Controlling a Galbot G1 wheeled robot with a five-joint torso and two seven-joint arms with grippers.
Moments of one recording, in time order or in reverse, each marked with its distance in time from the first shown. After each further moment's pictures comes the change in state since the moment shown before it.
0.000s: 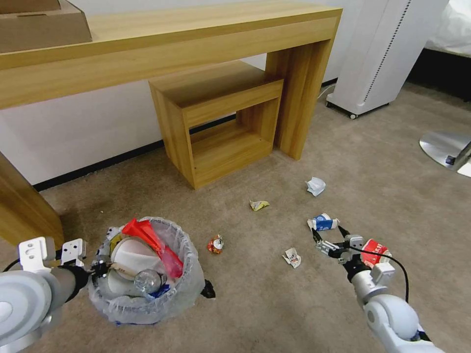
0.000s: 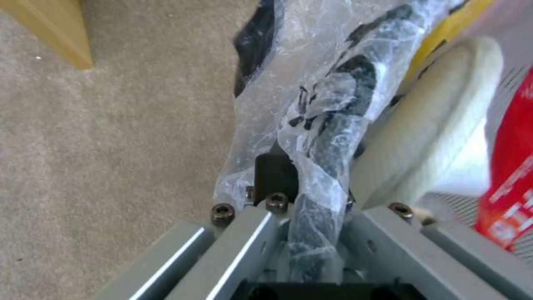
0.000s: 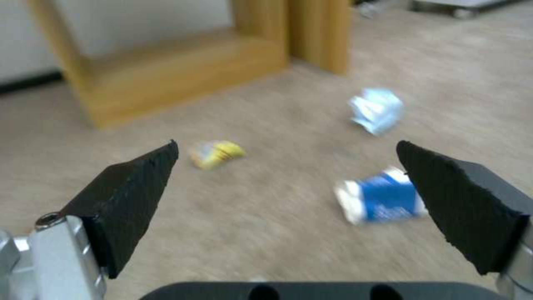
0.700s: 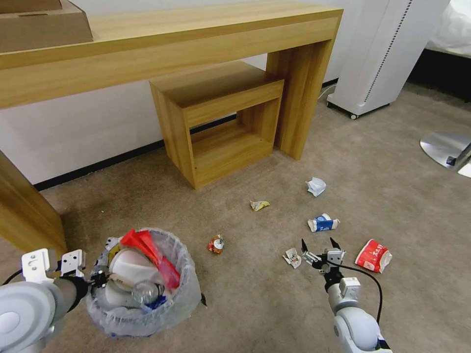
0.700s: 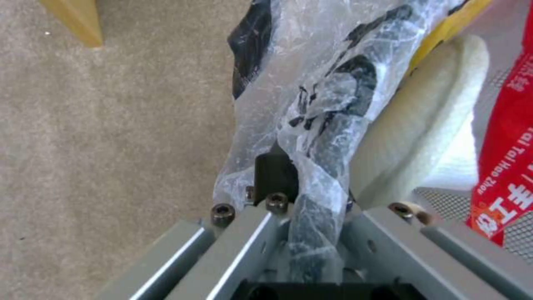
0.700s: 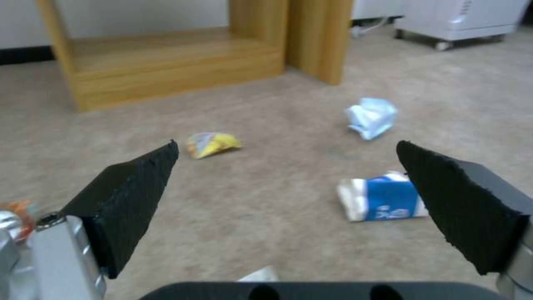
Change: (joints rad) left arm 0.014 -0.090 0.030 0.002 0.078 0.014 -0.006; right arm -0.007 0.122 -0.106 -0.069 -0.268 0.141 0.166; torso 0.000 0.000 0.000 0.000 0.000
